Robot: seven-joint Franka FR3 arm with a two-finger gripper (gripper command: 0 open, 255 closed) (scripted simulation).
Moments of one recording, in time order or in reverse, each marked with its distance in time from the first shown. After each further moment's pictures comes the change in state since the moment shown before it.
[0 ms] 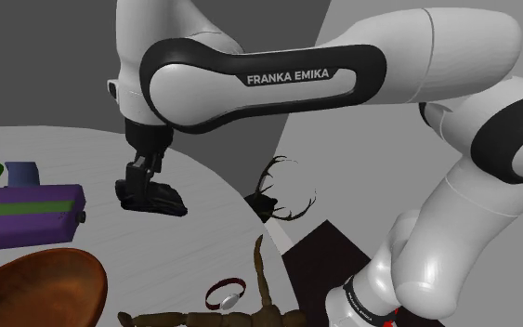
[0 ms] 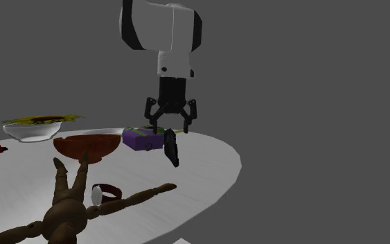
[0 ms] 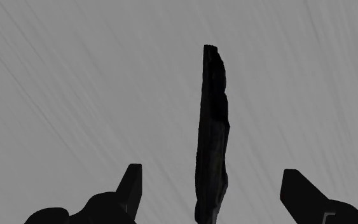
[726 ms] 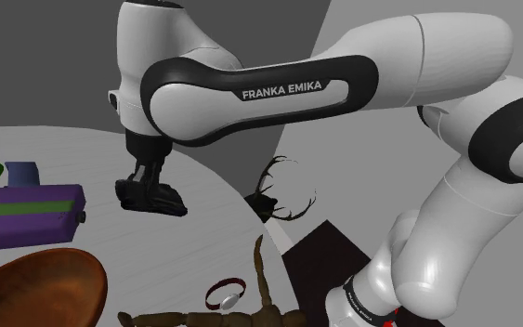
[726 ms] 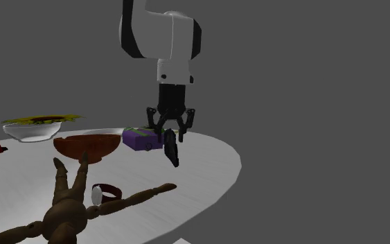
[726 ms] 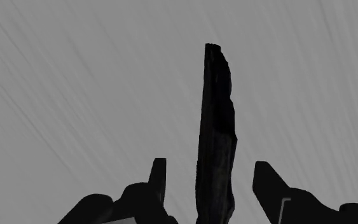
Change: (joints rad) arm 0.002 0.009 0.001 -0.036 -0.004 0.045 0.003
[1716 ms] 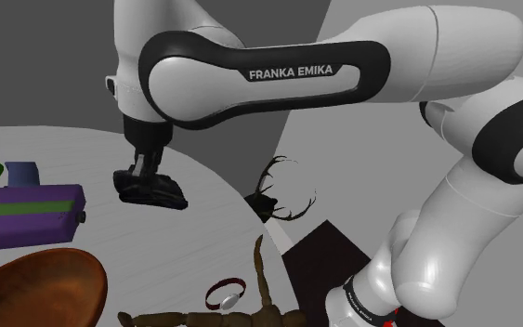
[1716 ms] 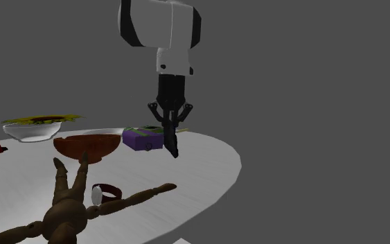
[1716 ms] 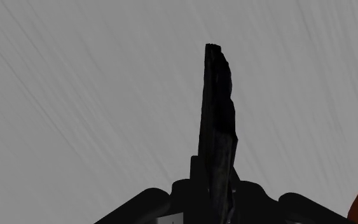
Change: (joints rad) arm 0.000 -0.012 0.001 0.051 0.004 -0.062 0.001
